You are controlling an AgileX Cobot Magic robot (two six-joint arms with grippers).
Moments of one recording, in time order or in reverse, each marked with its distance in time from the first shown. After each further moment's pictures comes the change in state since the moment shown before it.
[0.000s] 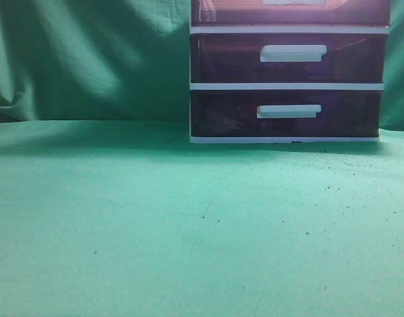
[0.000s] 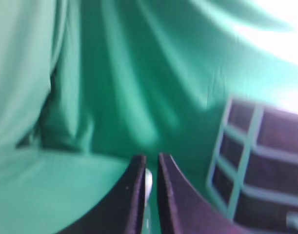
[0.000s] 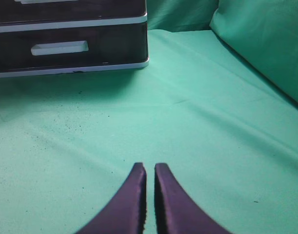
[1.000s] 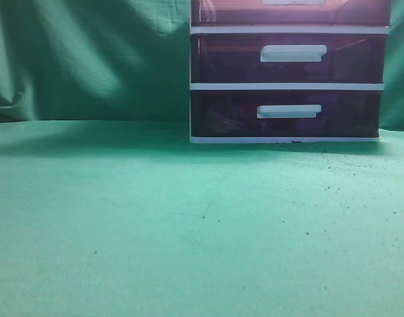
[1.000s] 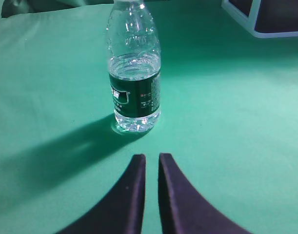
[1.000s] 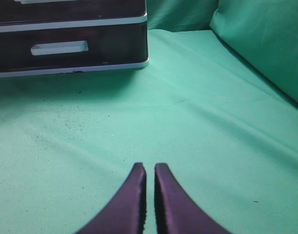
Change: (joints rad) left arm 0.000 0.000 0.000 0.207 0.534 0.029; right arm 0.000 0.000 0.000 0.000 0.000 0.000
